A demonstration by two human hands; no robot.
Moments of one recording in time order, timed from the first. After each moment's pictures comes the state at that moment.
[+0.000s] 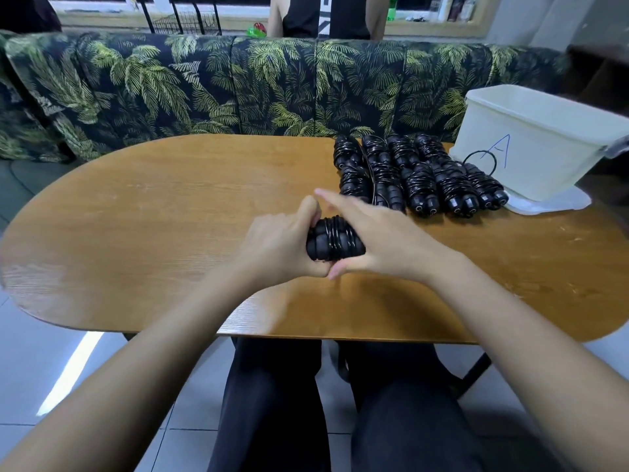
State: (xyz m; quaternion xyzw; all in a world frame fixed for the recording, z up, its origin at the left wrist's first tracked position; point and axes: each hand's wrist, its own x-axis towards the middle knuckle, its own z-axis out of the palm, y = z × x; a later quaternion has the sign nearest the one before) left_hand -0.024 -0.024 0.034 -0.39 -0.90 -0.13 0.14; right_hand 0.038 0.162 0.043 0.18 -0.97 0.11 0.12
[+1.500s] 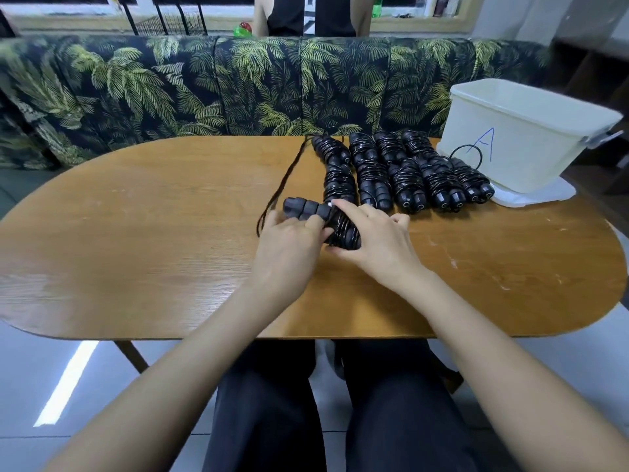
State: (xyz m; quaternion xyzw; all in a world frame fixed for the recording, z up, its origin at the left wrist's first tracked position) left_hand -0.019 0.013 -0.001 -0.37 -0.85 -0.11 0.35; right_hand 0.032 0.170 -0.001 -0.03 -0.97 0.11 0.20
